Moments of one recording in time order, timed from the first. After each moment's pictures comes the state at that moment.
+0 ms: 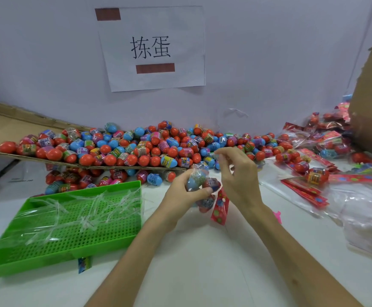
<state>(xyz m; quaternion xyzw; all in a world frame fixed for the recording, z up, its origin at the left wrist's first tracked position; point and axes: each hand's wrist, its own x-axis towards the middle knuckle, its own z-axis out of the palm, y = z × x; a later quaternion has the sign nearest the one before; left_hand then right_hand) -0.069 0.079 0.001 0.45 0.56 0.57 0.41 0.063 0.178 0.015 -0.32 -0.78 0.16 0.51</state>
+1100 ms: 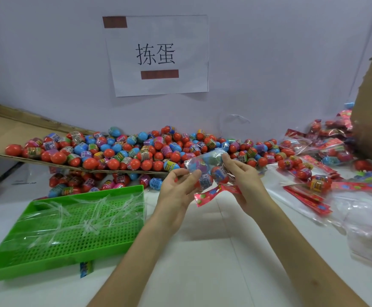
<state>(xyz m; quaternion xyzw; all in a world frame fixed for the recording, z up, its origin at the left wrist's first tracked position) -0.072 0.083 0.010 0.26 0.41 0.74 0.47 0.063 0.178 0.035 -0.35 -0.54 0.65 0.41</state>
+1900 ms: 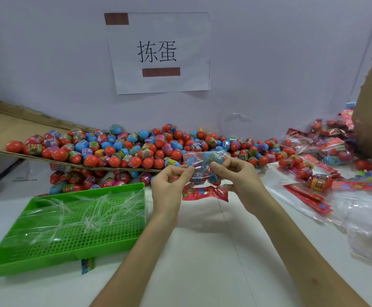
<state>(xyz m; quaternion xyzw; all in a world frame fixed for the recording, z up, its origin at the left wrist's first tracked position) -0.076 0.081 0.012 0.28 0.55 0.74 0.28 0.065 0.179 0.033 -0.33 -0.64 0.58 0.38</state>
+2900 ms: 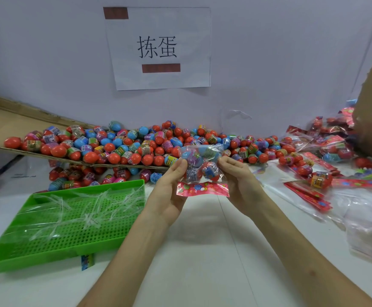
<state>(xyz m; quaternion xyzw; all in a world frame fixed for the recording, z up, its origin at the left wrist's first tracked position) -0.081 0.071 0.024 0.15 0.36 0.74 0.54 0.063 0.168 0.029 -0.18 -0.48 0.77 0.38</state>
